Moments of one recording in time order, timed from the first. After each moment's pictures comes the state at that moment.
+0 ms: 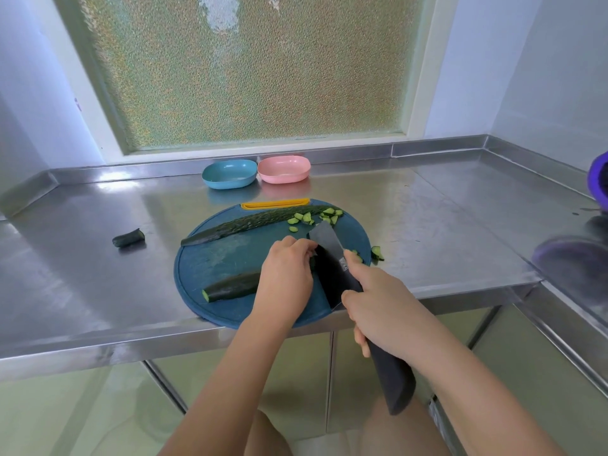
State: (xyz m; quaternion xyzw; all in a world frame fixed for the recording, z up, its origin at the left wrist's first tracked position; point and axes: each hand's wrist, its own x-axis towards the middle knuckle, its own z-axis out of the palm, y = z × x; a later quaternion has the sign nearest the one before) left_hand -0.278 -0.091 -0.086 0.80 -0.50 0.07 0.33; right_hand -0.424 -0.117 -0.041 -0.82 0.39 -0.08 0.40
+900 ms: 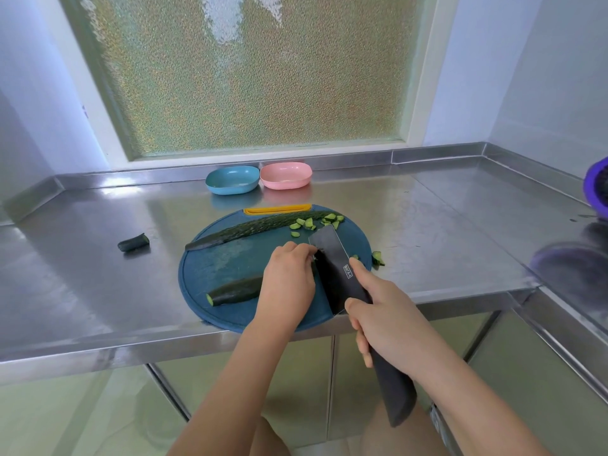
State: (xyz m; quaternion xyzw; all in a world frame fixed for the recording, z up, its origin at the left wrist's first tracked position) left_hand -0.279 -0.089 -0.085 0.80 -0.49 0.07 0.35; right_hand -0.430 -0.112 -0.053 -0.78 0.36 -0.15 0.48
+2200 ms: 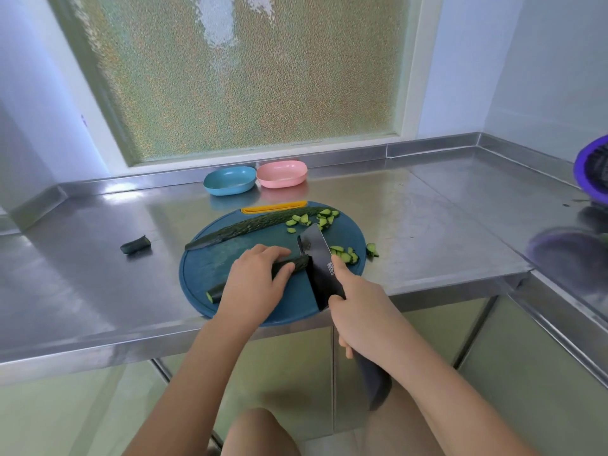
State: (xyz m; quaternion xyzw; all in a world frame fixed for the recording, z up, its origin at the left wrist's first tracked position) left_hand -0.257 -0.053 -0.078 0.82 -0.50 0.05 0.27; right_hand -0.420 -0.101 -0.053 -0.82 0.40 -0.08 0.40
